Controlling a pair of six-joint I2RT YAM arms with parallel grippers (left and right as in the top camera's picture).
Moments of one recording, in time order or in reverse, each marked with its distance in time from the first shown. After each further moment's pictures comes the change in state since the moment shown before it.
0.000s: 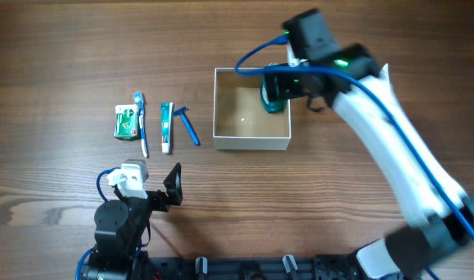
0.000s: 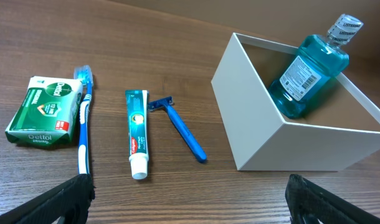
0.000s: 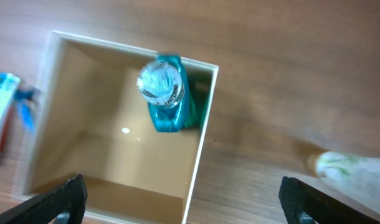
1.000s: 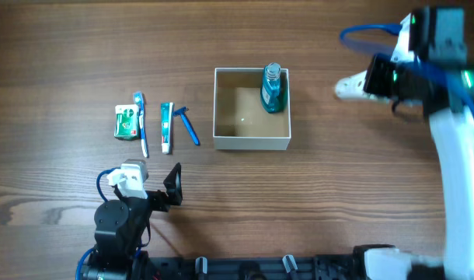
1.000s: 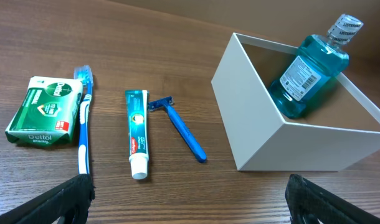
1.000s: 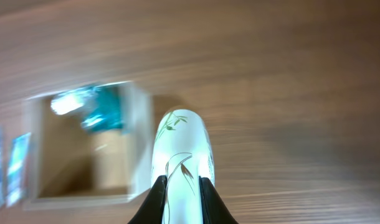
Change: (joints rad) left arm 0.000 0.000 0.000 0.000 0.000 0.000; right arm -0.351 -0.261 -0.018 -0.148 -0.135 0.030
